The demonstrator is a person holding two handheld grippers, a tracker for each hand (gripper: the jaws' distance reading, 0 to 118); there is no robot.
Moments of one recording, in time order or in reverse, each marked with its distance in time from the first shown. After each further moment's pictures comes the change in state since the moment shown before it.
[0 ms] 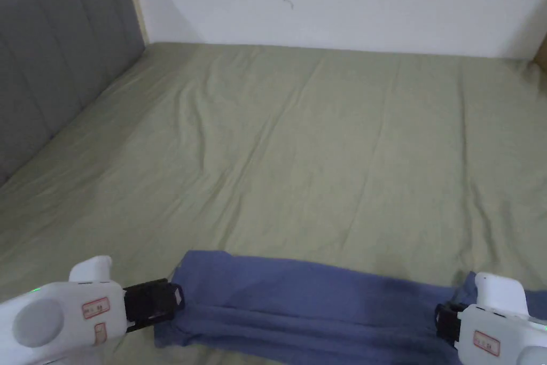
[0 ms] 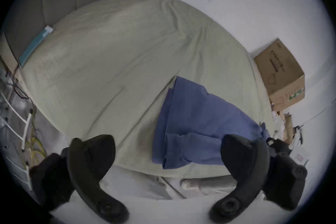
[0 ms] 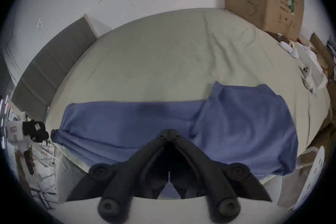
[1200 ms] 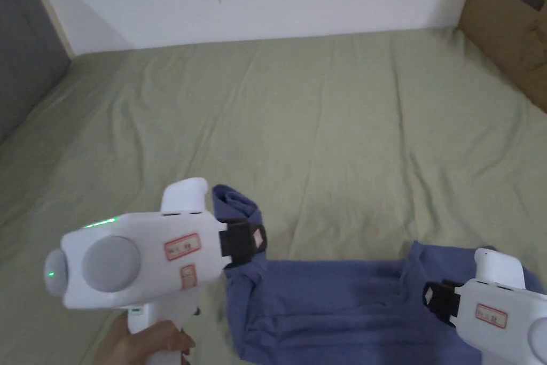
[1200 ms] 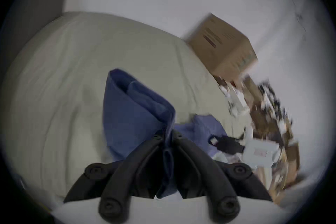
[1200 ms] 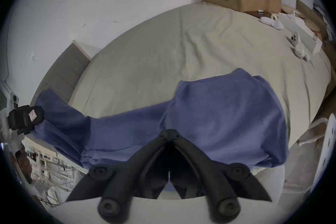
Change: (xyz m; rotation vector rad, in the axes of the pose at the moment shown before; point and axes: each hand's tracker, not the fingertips) left arm 0.249 -0.008 0.006 -0.034 -0.412 -0.453; right arm 0.066 -0.010 0.029 0.039 0.031 -0.247
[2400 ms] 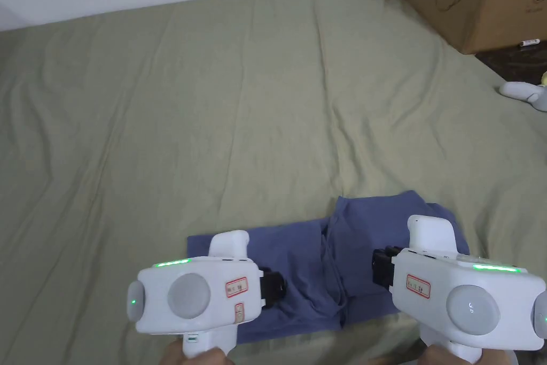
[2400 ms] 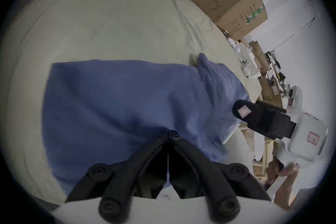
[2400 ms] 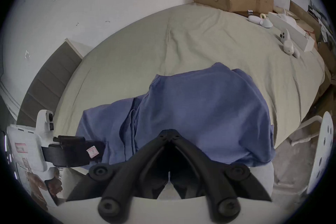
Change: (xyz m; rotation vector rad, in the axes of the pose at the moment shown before) left arm 0.025 -0.083 -0.148 -0.312 0.006 0.027; right arm 0.023 -0.015 0.003 0.009 -0.071 0.019
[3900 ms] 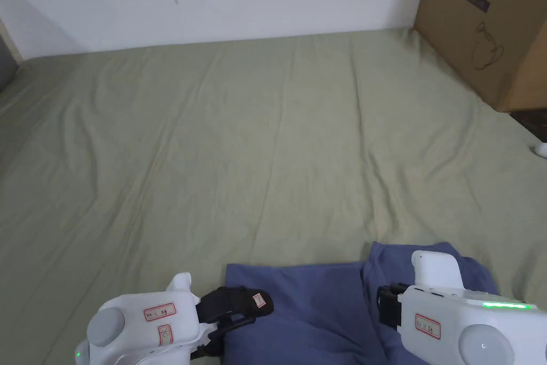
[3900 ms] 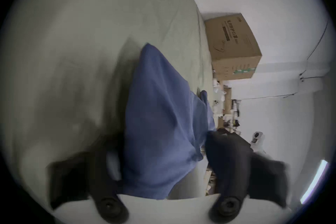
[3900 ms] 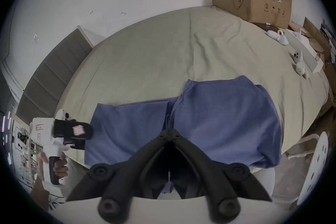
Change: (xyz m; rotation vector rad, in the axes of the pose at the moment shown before) left arm -0.147 -0.013 0.028 0.061 -0.406 0.506; right arm -0.045 0.014 0.004 -0.026 0.042 0.117
